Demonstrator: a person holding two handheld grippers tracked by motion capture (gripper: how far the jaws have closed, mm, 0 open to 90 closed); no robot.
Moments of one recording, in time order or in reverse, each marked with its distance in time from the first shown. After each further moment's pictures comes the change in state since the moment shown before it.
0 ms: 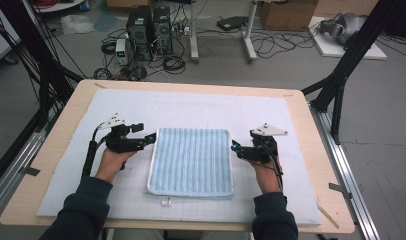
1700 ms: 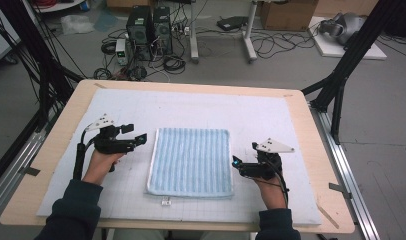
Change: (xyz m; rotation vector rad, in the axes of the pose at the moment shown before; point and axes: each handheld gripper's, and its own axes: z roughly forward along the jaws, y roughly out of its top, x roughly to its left) left arm 0.005 0.010 -0.019 0.014 0.047 0.014; right arm 0.014 -0.028 -0.026 -0.028 0.073 -0.002
